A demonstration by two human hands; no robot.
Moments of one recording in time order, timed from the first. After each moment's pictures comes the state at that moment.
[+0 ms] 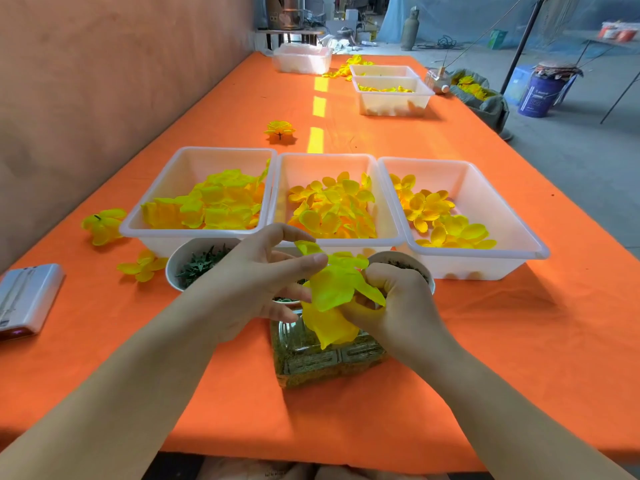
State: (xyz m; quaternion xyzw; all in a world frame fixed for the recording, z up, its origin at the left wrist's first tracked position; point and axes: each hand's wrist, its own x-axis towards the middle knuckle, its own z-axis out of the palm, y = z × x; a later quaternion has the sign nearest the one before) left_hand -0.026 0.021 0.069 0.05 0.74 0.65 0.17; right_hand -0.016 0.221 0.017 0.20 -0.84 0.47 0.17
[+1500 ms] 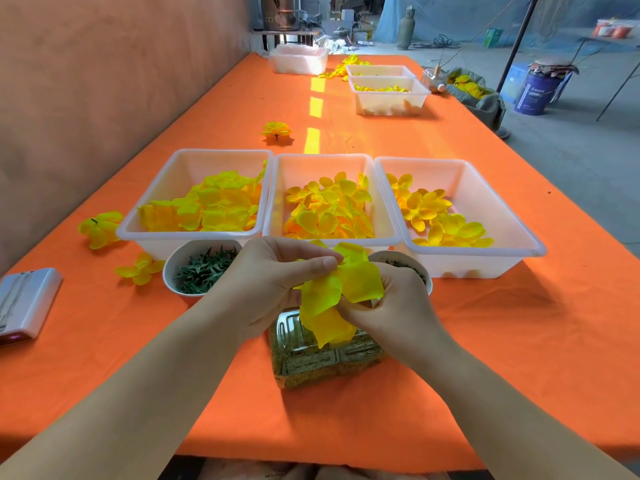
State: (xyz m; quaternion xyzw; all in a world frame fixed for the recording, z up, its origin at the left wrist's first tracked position) left_hand -0.031 0.041 0.054 0.05 0.63 0.76 0.15; right_hand -0.018 0.224 0.008 0.17 -0.82 0.54 0.11
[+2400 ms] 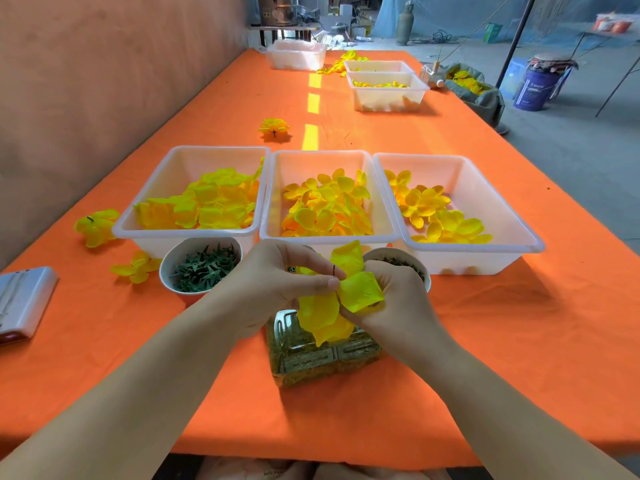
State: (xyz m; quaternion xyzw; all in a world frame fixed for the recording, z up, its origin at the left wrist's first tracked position) left_hand -0.031 0.040 0.056 0.09 0.74 0.64 0.15; right_hand -0.018 0.225 0.006 0.18 -0.82 0.54 0.13
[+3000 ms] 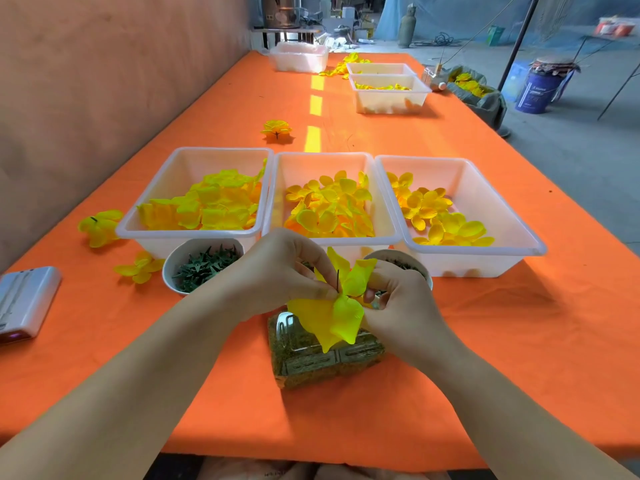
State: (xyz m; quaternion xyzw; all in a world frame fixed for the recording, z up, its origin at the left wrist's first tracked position) left_hand -0.046 0.038 0.066 0.18 0.87 0.45 0.12; right_hand -0.017 0.228 0.010 0.19 -0.80 0.56 0.09
